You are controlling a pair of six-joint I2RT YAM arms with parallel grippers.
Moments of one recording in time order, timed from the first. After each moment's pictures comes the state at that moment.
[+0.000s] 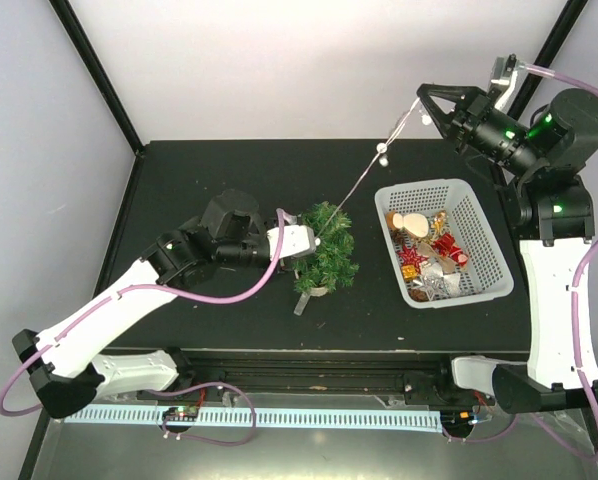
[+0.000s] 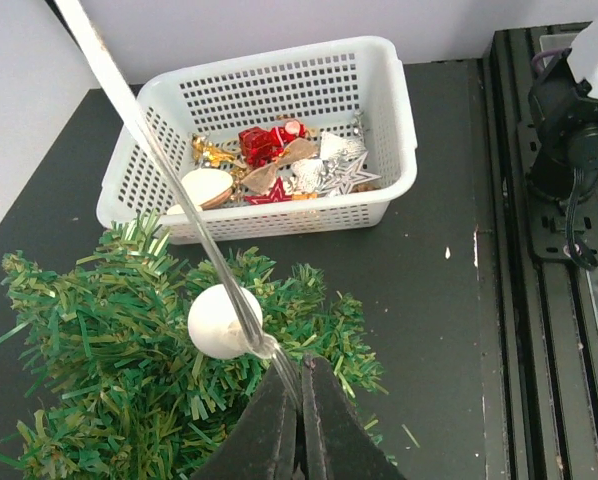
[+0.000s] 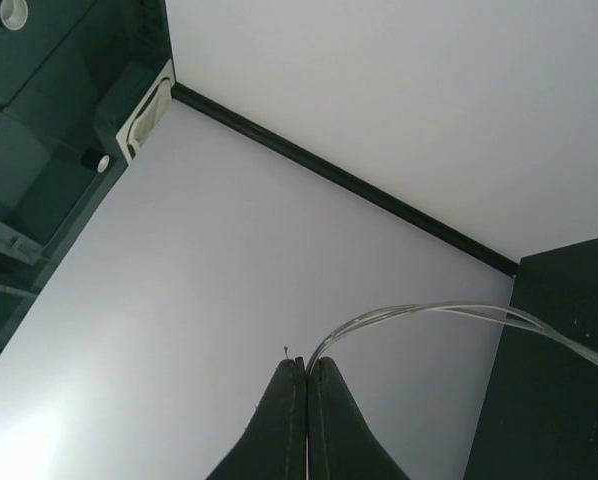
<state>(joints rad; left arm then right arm) -0.84 1.14 1.27 -0.69 0.37 0.43 0.08 1.24 1.80 -0.39 -0.76 1.21</state>
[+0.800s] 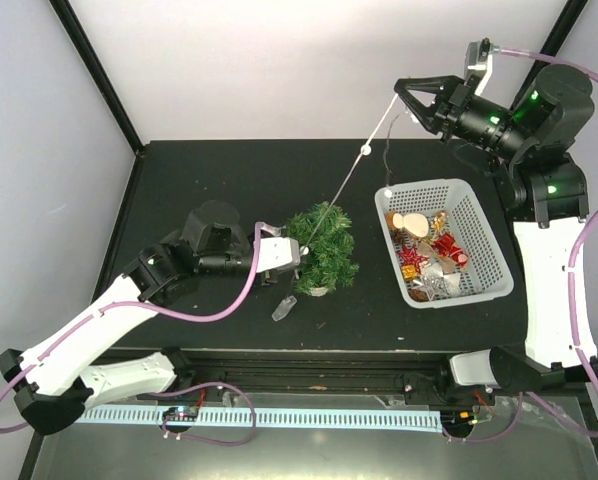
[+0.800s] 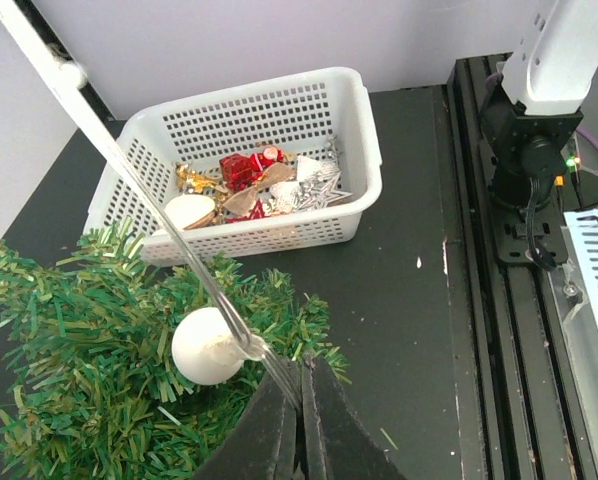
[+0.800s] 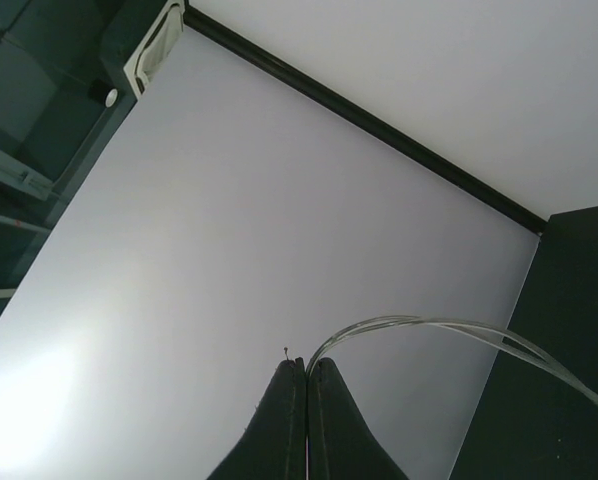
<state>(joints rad) -0.82 1.02 1.18 -0.66 0.45 0.46 0.17 1.36 1.99 -0.49 -0.81 1.15</state>
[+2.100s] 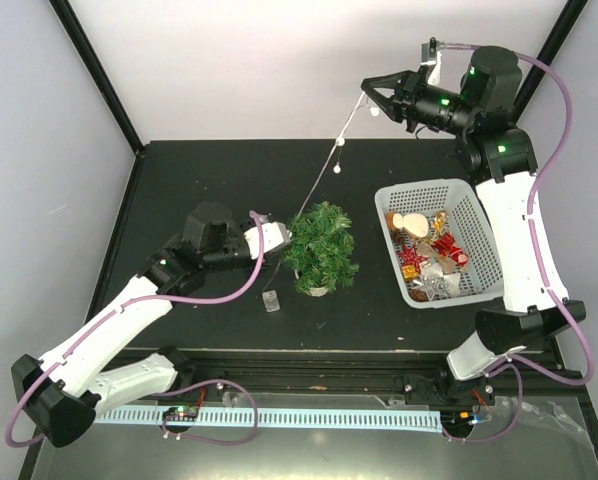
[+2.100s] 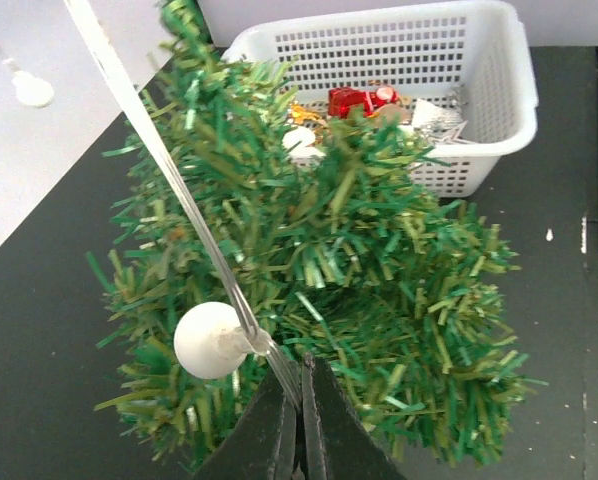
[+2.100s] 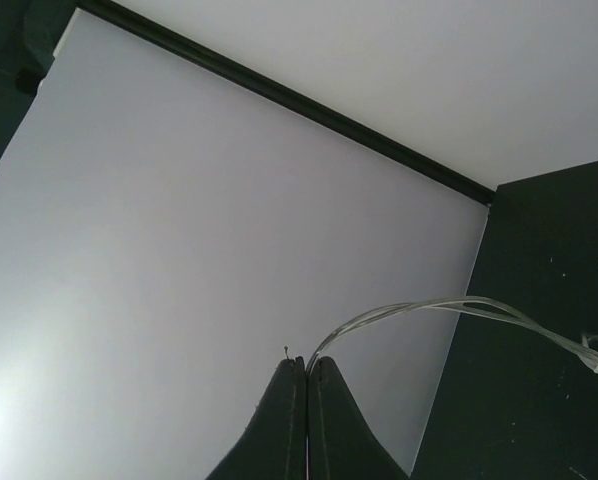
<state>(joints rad) -0.63 0.99 0.94 -0.44 0.42 0.44 0.25 1.57 2.05 -0.52 -0.76 1.08</state>
